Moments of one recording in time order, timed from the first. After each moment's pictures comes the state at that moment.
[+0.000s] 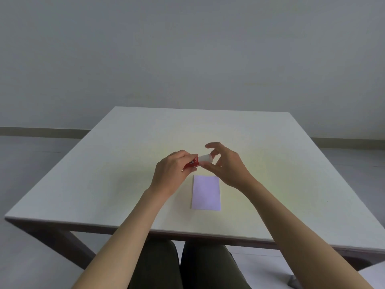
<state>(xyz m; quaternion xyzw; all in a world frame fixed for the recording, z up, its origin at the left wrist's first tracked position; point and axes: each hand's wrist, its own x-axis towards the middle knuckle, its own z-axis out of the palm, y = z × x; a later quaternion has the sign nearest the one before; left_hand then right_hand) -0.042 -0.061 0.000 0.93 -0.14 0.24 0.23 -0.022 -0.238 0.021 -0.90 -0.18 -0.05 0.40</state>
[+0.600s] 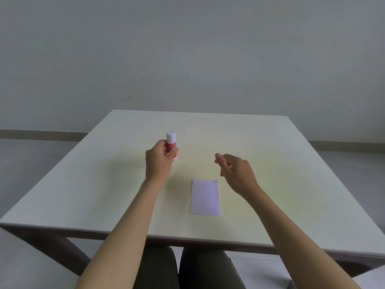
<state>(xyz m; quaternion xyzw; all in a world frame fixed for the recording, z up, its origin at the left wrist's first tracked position) 0.005 -0.038 -0.004 0.86 0.05 0.26 0.45 -0.026 -0.252 0.013 -0.91 -0.07 -0.08 0.39</state>
